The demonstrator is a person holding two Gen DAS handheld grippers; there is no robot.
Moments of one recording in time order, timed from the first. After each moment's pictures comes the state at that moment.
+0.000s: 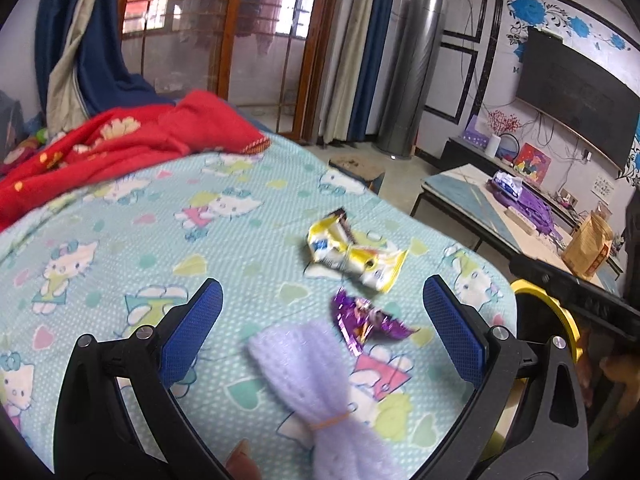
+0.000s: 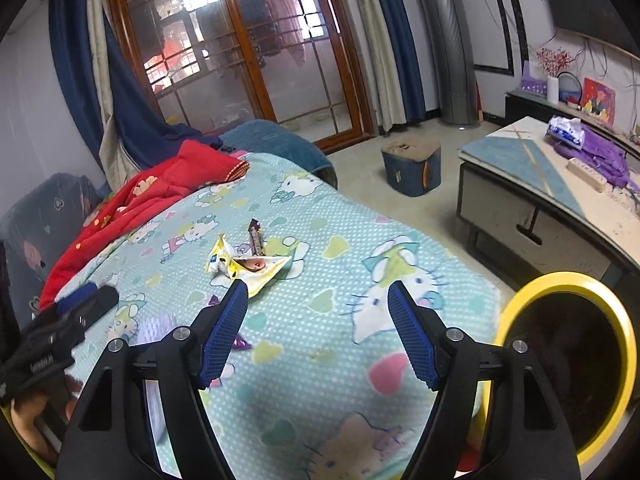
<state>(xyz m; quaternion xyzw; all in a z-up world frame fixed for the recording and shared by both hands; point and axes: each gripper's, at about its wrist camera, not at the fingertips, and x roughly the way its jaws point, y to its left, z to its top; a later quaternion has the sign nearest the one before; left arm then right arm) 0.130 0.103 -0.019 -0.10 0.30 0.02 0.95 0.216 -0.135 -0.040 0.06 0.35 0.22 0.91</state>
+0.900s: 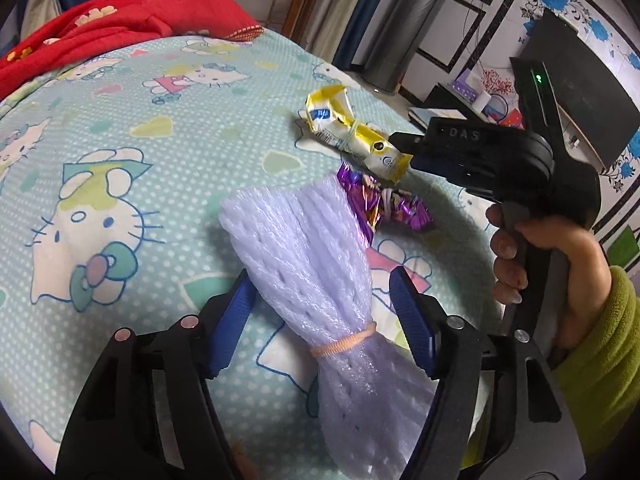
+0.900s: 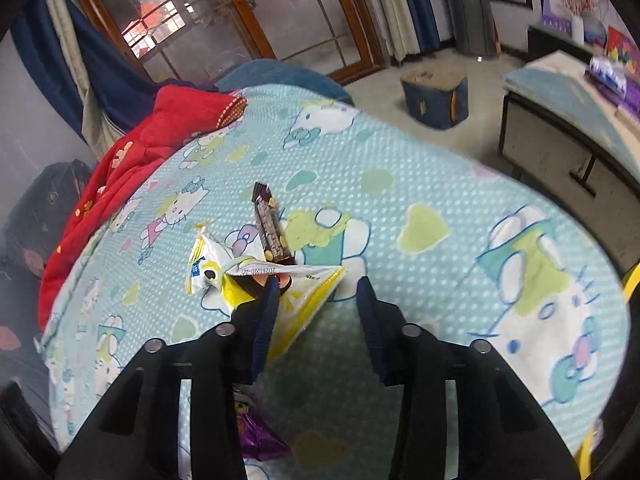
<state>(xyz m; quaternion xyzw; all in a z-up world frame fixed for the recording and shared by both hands) 0.132 0.110 -0.094 -0.17 0.42 -0.04 0.89 0.314 -0.047 -0.113 0.10 0.47 0.24 0.85</state>
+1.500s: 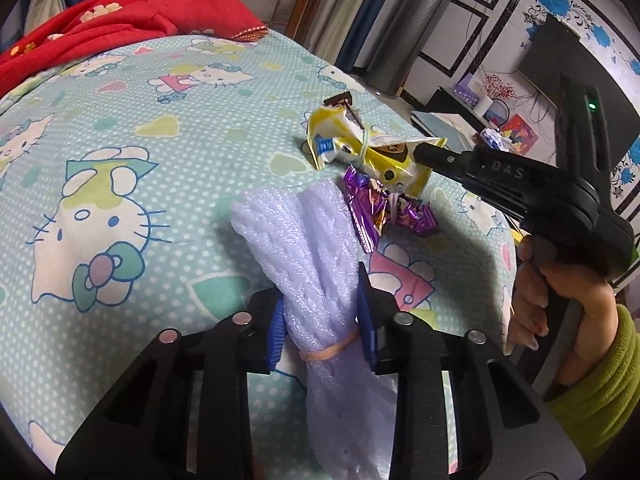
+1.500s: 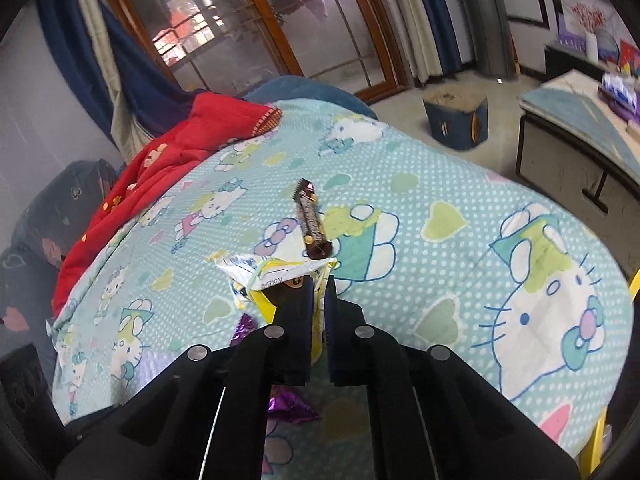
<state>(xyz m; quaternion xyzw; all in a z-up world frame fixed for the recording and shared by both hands) 0.128 0.116 -0.091 -0.18 0.41 -0.04 0.89 0.268 -0.052 -0.088 0.08 0.40 0.28 0.87</state>
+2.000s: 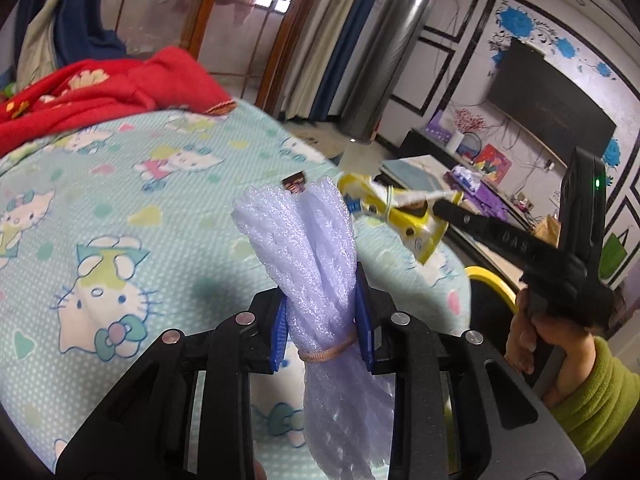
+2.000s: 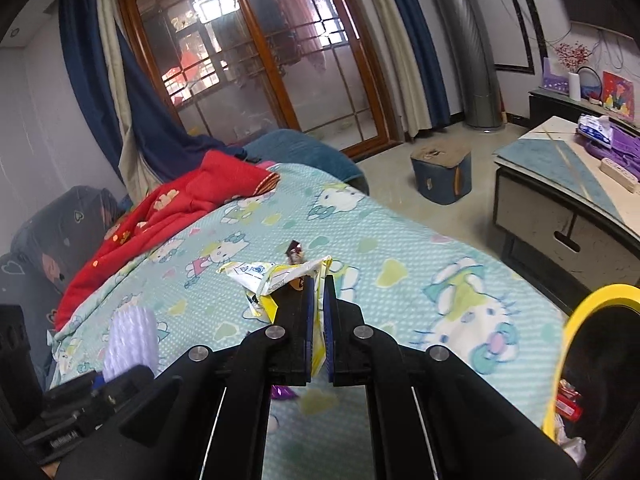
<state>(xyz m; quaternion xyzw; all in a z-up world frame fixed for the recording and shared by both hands) 0.115 0.099 -0.028 -0.16 0.32 -0.06 0.93 0.234 -0.112 -0.041 0.09 0.32 0.25 0.91</state>
